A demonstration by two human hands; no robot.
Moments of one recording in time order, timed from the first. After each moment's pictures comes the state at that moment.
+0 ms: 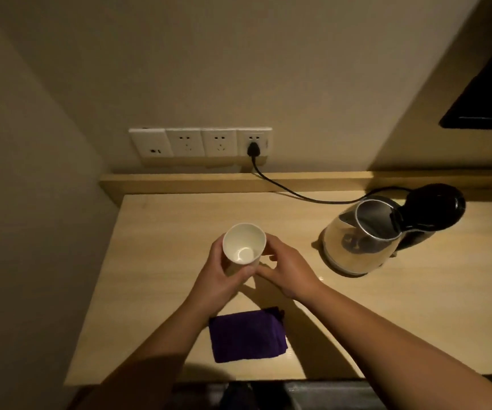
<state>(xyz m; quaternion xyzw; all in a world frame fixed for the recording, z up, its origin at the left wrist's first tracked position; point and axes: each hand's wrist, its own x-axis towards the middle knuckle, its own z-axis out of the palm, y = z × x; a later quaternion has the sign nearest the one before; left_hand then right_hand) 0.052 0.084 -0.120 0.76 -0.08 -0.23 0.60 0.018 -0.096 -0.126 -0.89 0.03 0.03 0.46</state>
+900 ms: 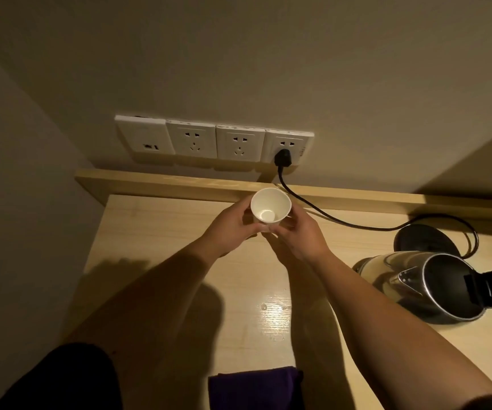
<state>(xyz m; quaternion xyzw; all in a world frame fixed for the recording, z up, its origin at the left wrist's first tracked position) 0.253 0.026 -0.188 0.79 -0.15 -0.26 0.53 0.182 -0.138 -0.178 -0.84 0.19 0.03 0.50</state>
